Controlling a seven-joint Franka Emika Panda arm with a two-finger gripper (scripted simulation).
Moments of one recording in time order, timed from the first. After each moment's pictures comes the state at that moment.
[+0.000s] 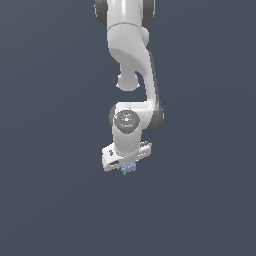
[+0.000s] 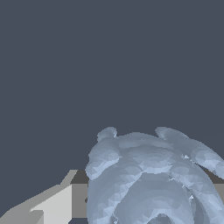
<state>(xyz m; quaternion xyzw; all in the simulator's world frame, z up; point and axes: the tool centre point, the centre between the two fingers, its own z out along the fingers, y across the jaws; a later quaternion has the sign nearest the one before) 0.071 -0.003 0.063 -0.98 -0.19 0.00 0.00</state>
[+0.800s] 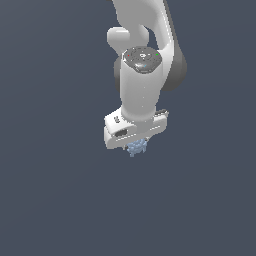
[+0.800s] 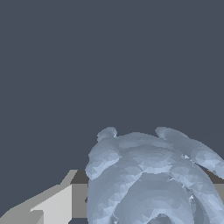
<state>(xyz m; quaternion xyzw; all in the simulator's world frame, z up) 0.060 0.026 0.217 -0.98 -0.19 0.00 0.00</state>
